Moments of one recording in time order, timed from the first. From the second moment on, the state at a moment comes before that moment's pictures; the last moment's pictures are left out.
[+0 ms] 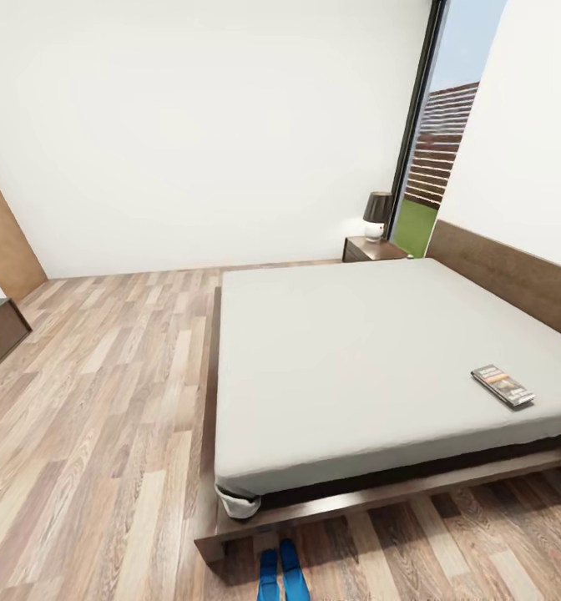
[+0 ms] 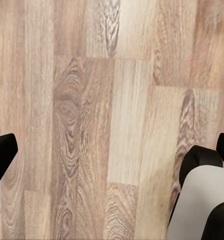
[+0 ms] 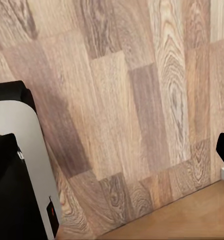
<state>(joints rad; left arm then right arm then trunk) -0.26 0.30 -0.09 -0.05 0.34 -0.12 -0.08 -0.36 -0.16 0.66 0.03 -0.71 0.13 -0.12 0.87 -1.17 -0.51</state>
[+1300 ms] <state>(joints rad) -0.26 0.18 -0.09 -0.05 0.33 -0.12 -0.08 -0.33 -0.15 0.66 0.03 -0.71 0.13 -0.12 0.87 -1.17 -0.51</state>
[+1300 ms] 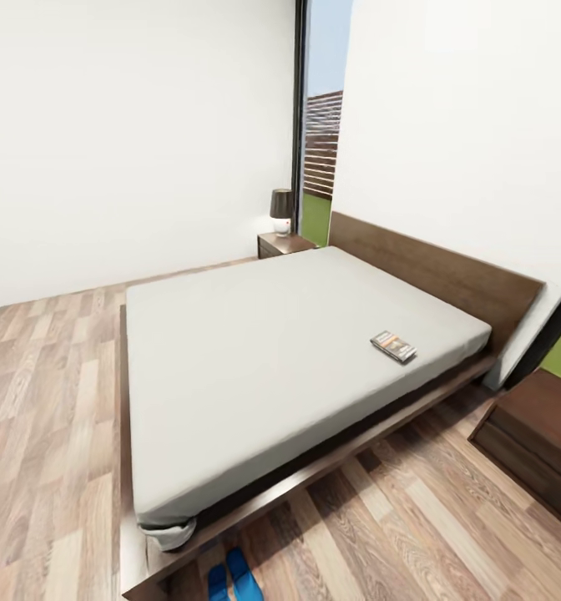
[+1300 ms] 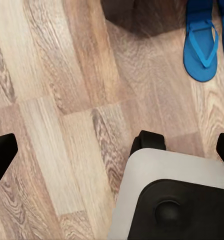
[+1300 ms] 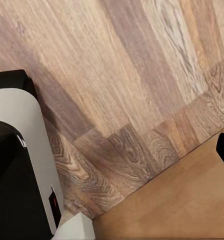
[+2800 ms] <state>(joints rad) -0.26 0.16 -0.09 -0.05 0.33 -0.12 -0.09 -0.33 -0.14 0.66 0.01 -0.71 0.13 -0.12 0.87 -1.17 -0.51</state>
